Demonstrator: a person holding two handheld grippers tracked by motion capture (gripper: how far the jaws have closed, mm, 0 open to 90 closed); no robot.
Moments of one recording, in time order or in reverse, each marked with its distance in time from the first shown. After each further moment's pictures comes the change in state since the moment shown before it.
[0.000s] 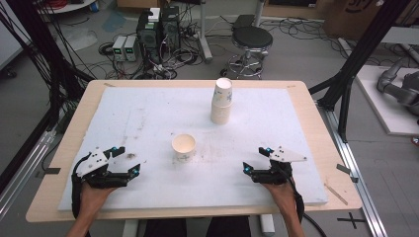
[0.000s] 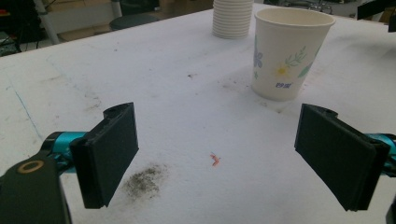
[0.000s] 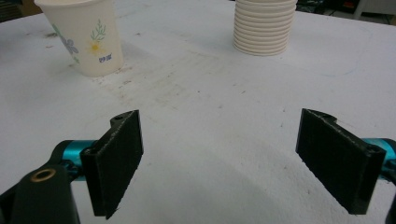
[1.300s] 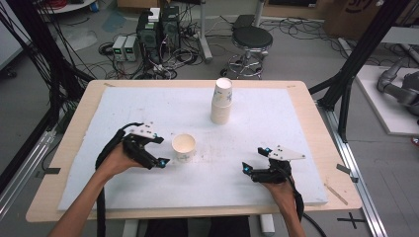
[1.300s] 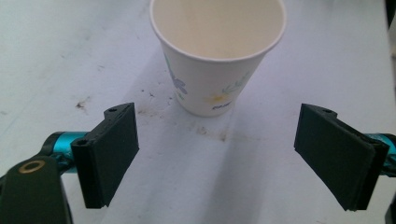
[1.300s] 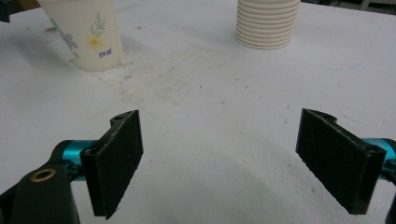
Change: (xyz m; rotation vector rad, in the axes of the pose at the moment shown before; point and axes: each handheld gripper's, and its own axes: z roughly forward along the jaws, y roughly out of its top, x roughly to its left) left arm -0.004 0.079 0.088 0.383 -0.396 0.143; right arm -0.001 0.002 0.003 0.031 0.013 0.012
